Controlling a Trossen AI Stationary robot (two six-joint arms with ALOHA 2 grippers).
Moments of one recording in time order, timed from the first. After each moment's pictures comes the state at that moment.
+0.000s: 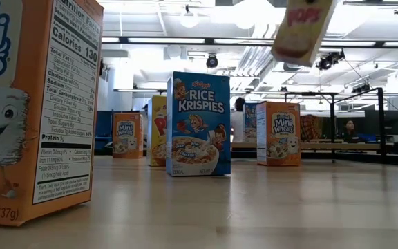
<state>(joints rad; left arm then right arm) 0.25 0.10 0.01 0.07 -0.09 -0.21 0.00 1.41 1.76 -1.58 0.12 0.53</state>
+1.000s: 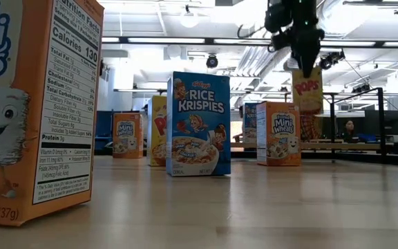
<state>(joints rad) 0.25 0.10 0.01 0.07 -0.09 -0.21 -0.77 1.60 1.70 -1.56 0.10 -0.51</state>
